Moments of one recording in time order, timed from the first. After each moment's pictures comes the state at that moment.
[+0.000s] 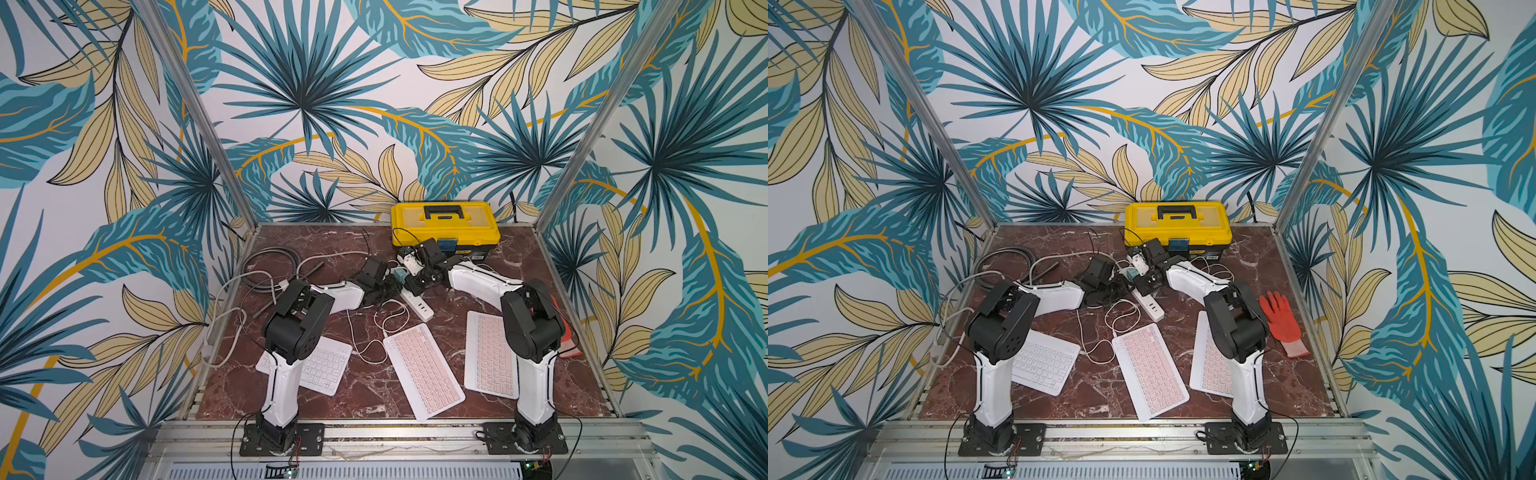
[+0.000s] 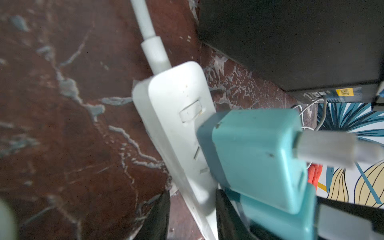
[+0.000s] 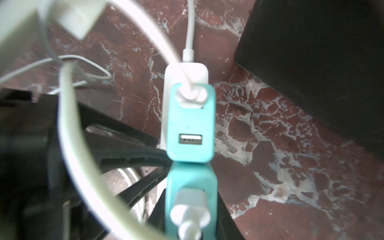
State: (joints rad) left arm -0.52 2.07 1.24 0.03 0.22 -0.92; right arm 0.48 2.05 1.54 -0.49 -0.17 -0.10
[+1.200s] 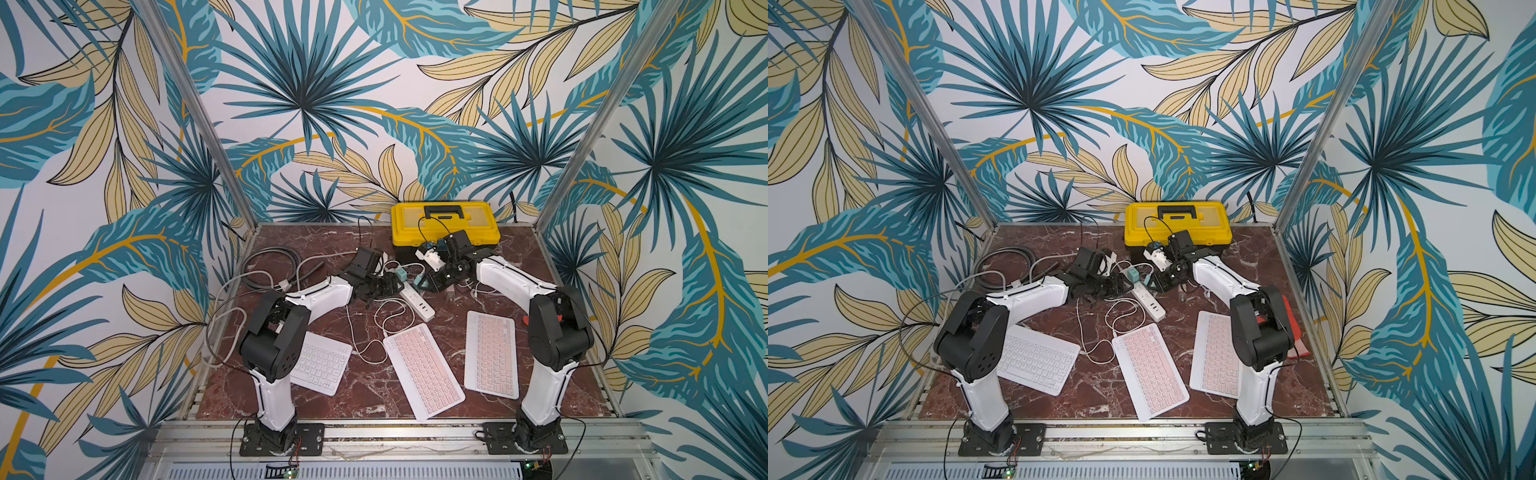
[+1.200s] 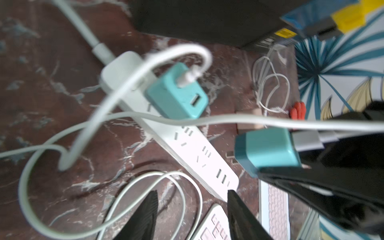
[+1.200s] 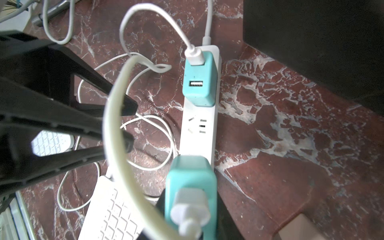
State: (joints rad) left arm -0.49 1.83 1.23 -0.18 0.41 -0.59; right arm 0.32 1.89 1.44 -0.61 -0.47 -0.21
